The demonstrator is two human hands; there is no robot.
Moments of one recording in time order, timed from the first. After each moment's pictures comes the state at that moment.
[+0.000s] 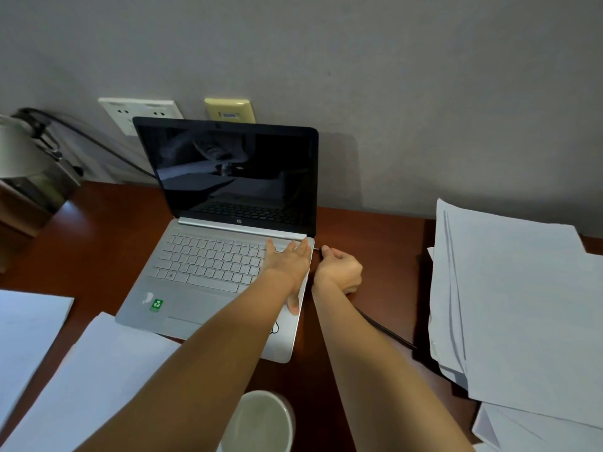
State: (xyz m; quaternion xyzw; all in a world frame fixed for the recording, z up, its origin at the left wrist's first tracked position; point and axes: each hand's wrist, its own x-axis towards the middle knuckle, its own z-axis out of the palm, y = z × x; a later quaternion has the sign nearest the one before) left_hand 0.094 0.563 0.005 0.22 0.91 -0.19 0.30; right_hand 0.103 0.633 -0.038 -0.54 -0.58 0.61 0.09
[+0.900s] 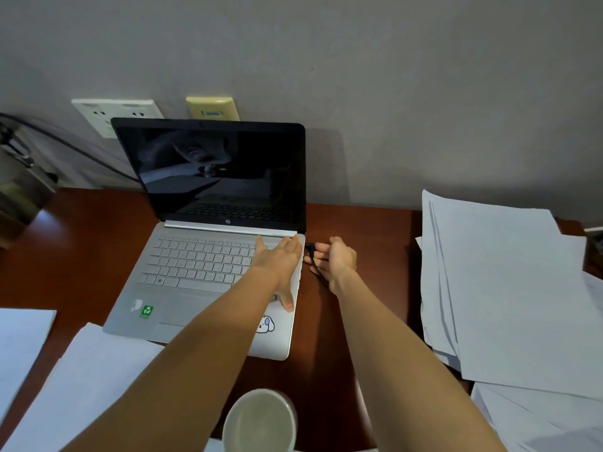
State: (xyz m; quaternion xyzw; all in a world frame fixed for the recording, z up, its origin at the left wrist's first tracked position) left_hand 0.087 0.549 -0.003 0.26 0.91 -0.14 0.29; right_hand 0.103 0.666 -0.044 -0.43 -0.48 0.76 -0.07
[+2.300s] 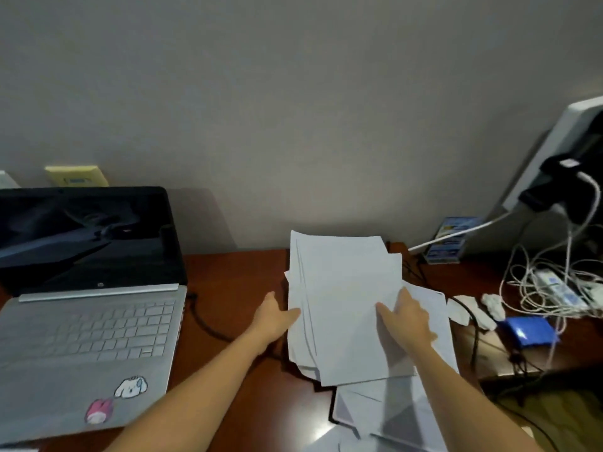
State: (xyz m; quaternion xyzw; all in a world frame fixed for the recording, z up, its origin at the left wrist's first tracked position) left_hand 0.174 0.726 -0.012 0.03 0.82 0.47 0.32; right_hand 0.291 0.945 -0.016 -0.48 -0.83 0.29 -0.03
